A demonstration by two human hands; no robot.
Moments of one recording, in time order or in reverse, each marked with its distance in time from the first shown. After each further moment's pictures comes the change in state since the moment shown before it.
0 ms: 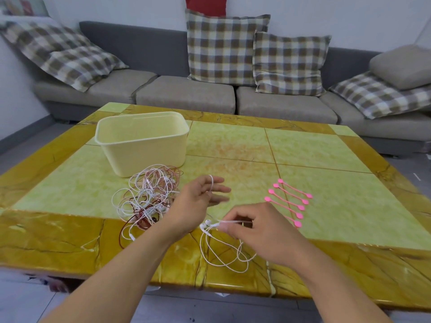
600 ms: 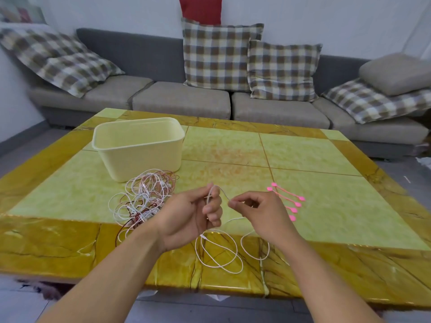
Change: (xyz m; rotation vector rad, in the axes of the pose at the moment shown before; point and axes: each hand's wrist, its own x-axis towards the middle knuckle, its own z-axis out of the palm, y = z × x) left_hand -0.019 0.027 -0.001 -0.730 -0.354 -0.286; right_hand 0.024 0.031 -0.006 0.205 0.370 0.117
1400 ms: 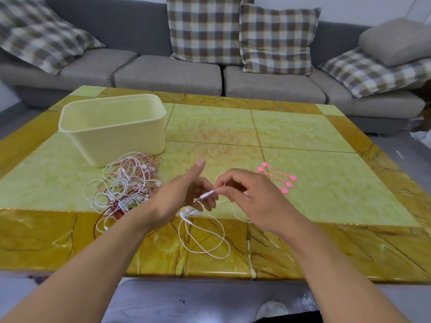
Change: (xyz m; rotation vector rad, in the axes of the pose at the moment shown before) left_hand 0.035 -0.010 -0.019 0.714 0.116 0.006; right_hand -0.003 -0.013 -0.022 -0.138 -0.259 -0.266
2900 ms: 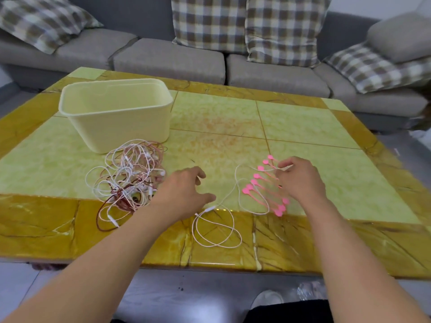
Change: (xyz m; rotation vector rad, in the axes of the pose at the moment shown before) left_hand 0.006 -0.024 -0.003 0.889 0.350 -0.108; right_hand 0.016 0.088 -0.038 -0.384 0.406 0.740
